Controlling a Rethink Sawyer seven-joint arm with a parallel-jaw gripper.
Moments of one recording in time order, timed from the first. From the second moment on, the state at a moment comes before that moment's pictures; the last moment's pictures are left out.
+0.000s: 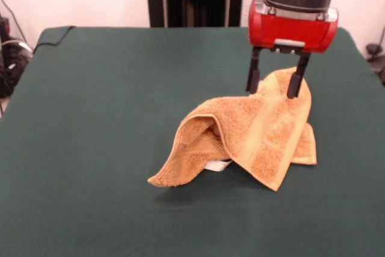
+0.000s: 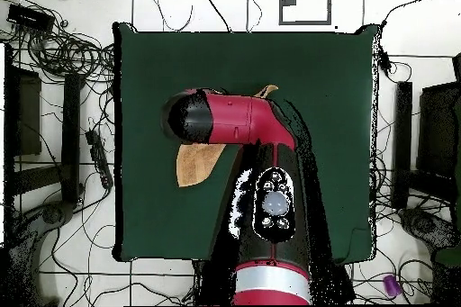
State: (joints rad) arm 0.01 -0.57 -0.10 1.38 -0.01 0.54 1.83
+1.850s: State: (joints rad) arm -0.11 -0.52 -0.09 1.21 -0.03 0.72 1.83
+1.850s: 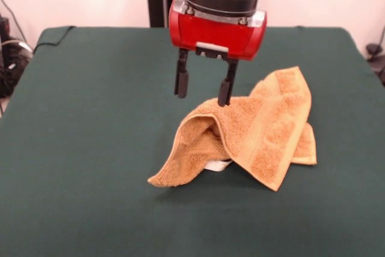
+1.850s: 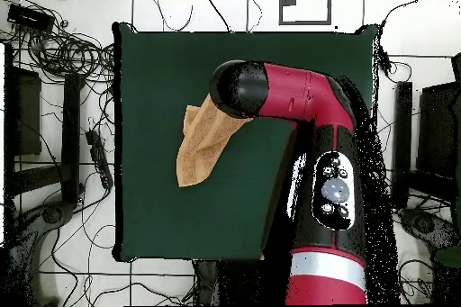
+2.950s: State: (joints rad) arm -0.06 -0.51 -0.09 1.16 -0.03 0.72 1.83
